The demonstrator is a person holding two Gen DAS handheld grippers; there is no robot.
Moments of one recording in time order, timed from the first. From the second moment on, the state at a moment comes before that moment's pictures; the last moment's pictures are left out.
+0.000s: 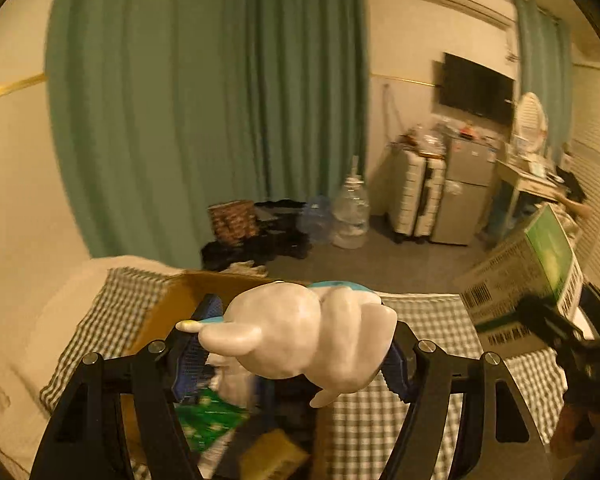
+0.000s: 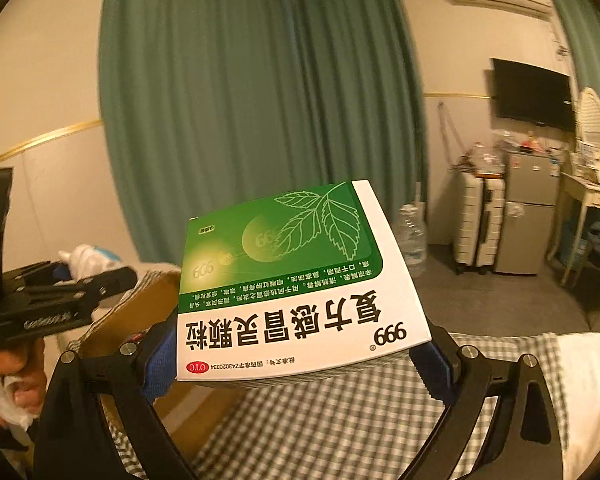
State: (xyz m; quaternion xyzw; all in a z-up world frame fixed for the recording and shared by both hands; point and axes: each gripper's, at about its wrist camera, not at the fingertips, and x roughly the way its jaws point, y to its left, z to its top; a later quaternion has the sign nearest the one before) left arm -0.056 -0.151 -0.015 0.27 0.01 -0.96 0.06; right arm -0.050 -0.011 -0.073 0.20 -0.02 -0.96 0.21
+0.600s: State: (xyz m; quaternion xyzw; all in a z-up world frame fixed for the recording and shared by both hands) left arm -0.077 -0.252 -0.103 0.39 0.01 -0.91 0.13; right arm -0.104 -0.144 -0.122 0.26 0.04 -0.92 0.30
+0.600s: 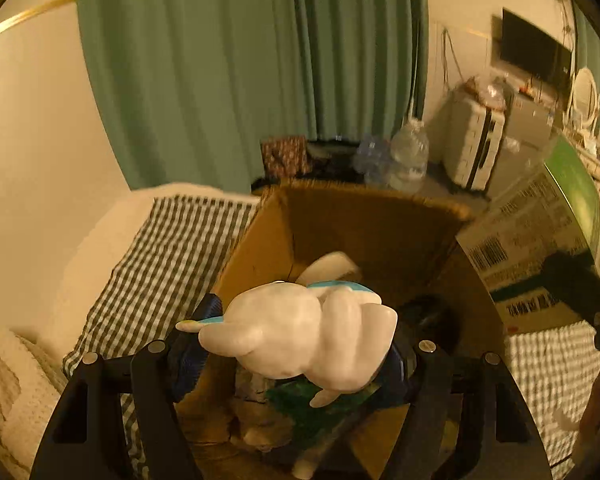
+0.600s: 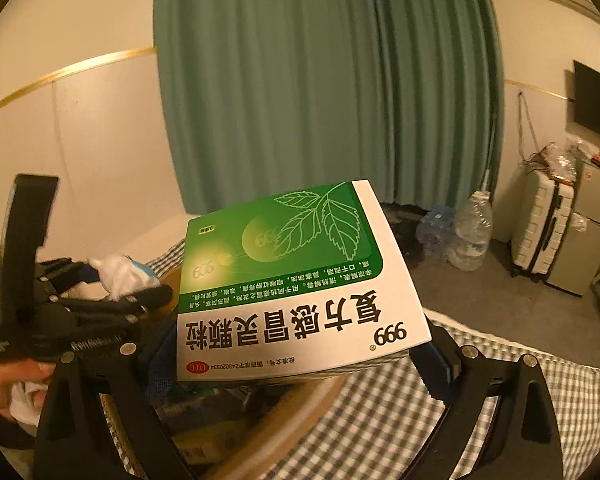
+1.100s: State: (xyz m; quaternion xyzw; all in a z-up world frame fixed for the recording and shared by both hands) left arm -0.093 -0.251 -0.145 0.47 -0.04 -0.87 0.14; right arm -0.133 -0.206 -0.175 0.33 0.10 -0.88 0.32
